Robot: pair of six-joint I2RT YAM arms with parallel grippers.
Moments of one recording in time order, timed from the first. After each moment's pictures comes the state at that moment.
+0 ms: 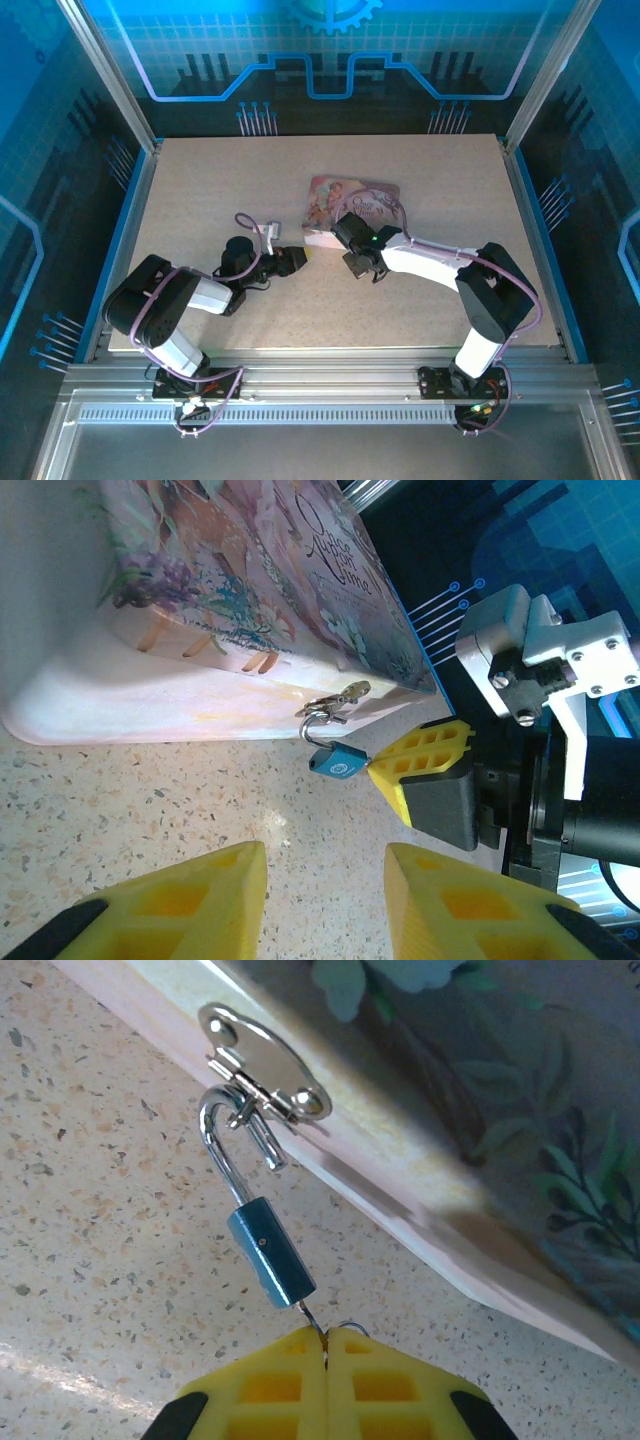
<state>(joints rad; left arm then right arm) -0.38 1.62 0.36 0.99 0.55 -0.77 0.74 1.70 1.09 -0.60 0.36 0.15</state>
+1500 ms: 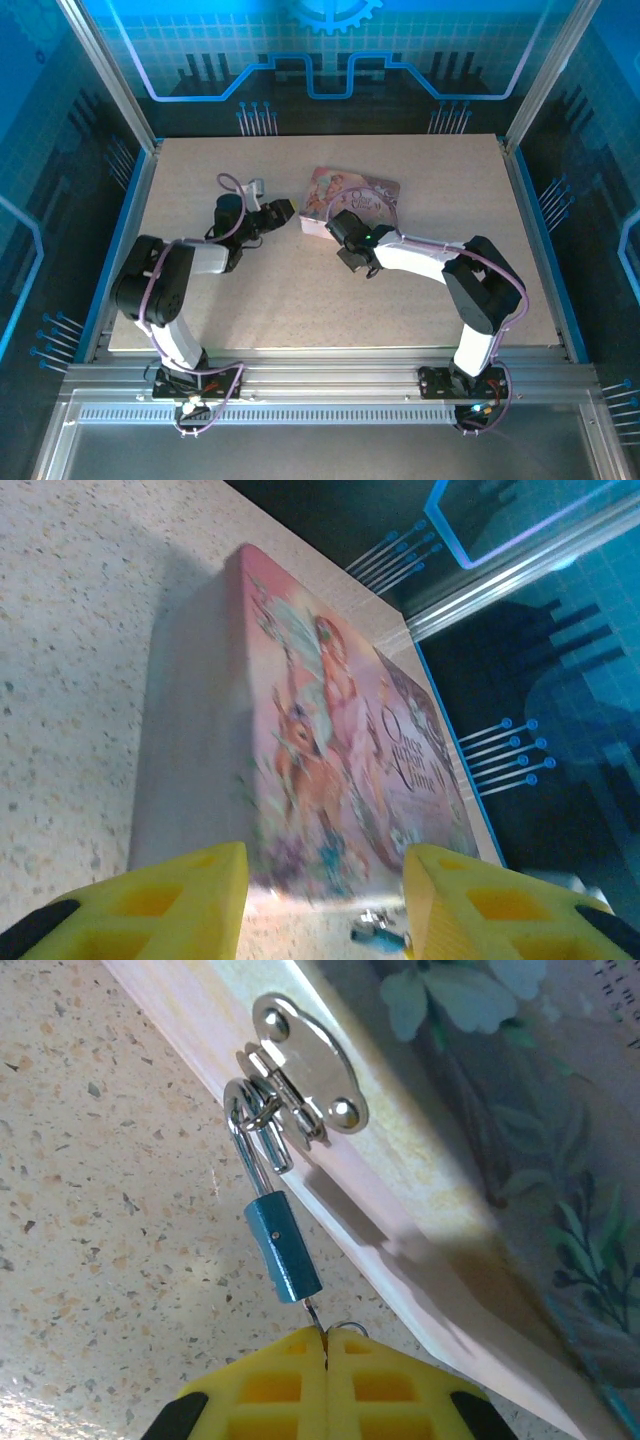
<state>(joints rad) -0.19 1.76 0.73 0.75 0.54 -0.80 0.74 1.78 1.11 -0.47 0.43 0.00</state>
